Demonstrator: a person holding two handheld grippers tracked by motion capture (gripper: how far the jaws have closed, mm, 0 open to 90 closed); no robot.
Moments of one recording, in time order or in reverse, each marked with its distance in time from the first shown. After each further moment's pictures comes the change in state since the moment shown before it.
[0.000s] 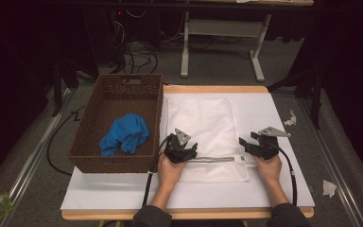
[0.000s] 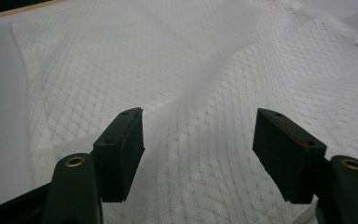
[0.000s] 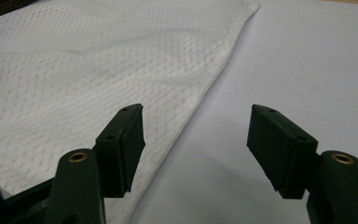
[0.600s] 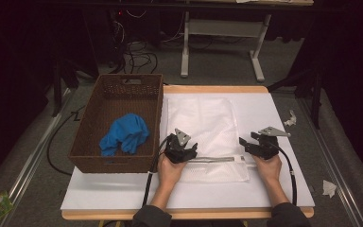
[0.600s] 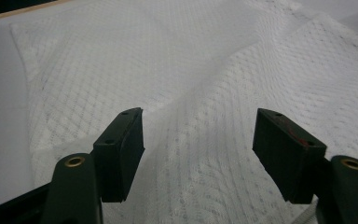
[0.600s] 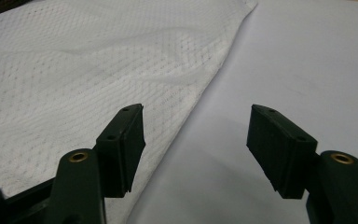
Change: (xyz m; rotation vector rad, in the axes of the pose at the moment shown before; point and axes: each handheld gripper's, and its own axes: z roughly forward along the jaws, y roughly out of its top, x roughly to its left) left arm 0.000 0.000 -0.001 -0.005 0.001 0.002; right arm 0.000 0.000 0.001 0.006 -0.009 0.002
